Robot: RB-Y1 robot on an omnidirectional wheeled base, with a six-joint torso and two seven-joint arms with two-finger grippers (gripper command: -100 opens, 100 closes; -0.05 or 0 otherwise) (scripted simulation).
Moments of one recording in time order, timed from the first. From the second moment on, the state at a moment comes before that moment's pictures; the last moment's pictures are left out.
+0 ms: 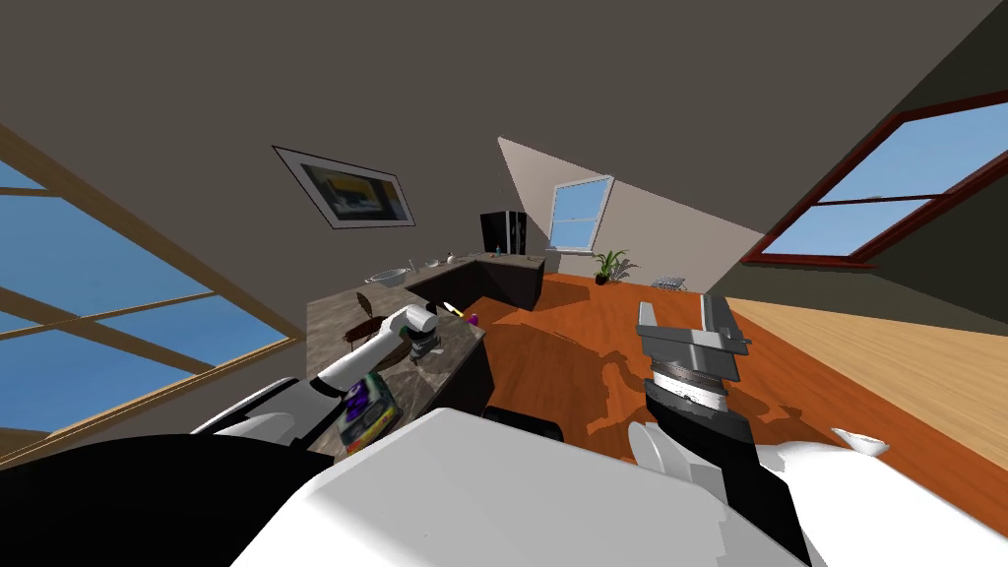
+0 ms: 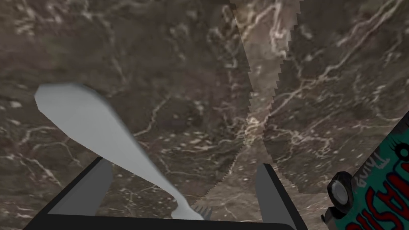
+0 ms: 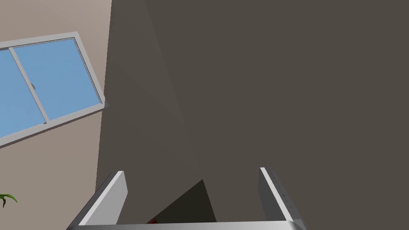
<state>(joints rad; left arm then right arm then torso) -0.14 0.94 -0.14 -1.65 0.70 1.71 -0.15 0.54 0.02 0.02 -2.36 -0.04 -0.49 -0.11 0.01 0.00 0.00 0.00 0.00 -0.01</state>
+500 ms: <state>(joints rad) -0.14 0.94 -0.14 -1.65 0.70 1.71 -0.15 0.54 0.02 0.02 -2.36 -0.04 -0.49 -0.11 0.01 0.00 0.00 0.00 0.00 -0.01</state>
